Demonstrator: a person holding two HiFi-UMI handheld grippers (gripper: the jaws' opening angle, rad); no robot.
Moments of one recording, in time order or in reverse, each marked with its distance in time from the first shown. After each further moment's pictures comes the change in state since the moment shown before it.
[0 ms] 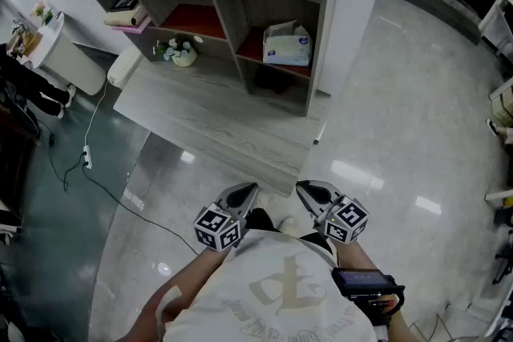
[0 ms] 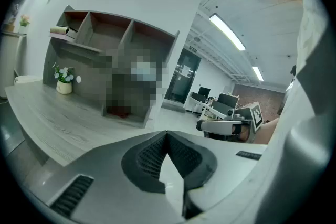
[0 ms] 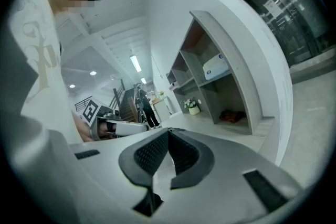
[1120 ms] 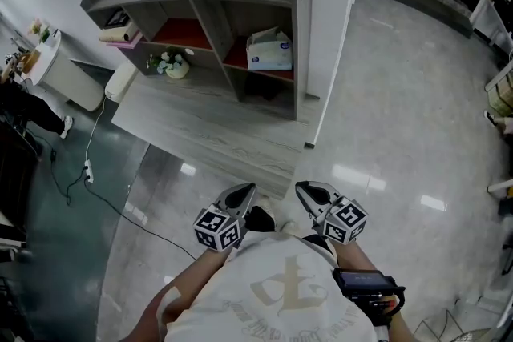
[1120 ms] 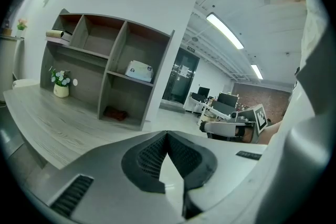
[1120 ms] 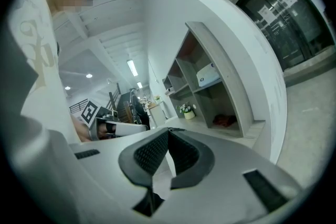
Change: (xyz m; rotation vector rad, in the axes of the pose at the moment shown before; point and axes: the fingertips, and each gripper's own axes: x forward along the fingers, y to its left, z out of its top) left arm 0.005 -0.022 0.005 0.015 -0.003 0.003; right arm -0.031 -0.001 0.005 0.015 -0.054 -0.053
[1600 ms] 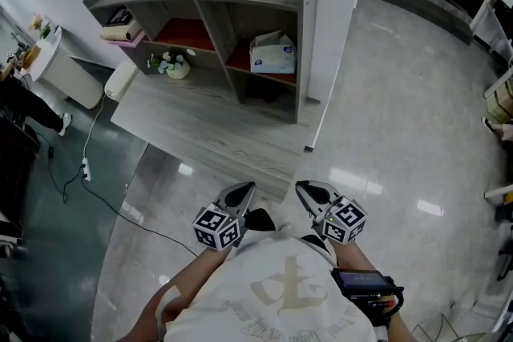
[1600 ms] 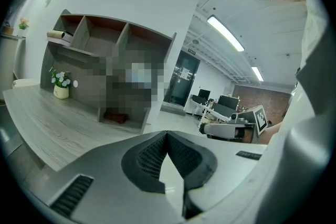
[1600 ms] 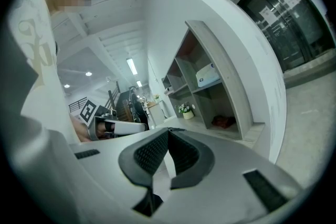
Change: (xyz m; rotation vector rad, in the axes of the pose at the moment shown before) left arm 0.005 0.007 0.010 -0.006 -0.024 0.001; right arm 0.008 -0.007 0.006 -0.013 0.010 -0.010
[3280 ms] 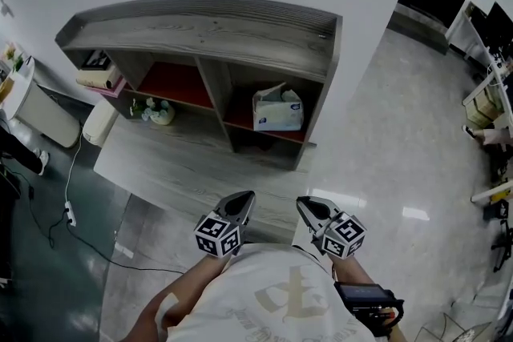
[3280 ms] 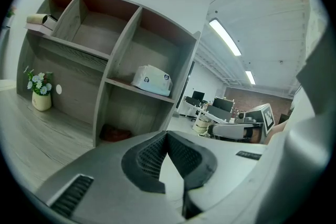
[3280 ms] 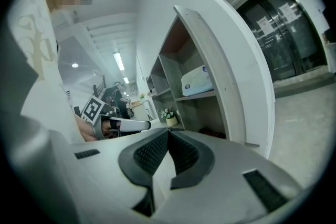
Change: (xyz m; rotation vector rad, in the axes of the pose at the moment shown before) left arm 0.090 0.111 0.078 0.013 0.005 -0.115; right arm 0.096 -0.072 0.059 -0.036 0.014 -0.156
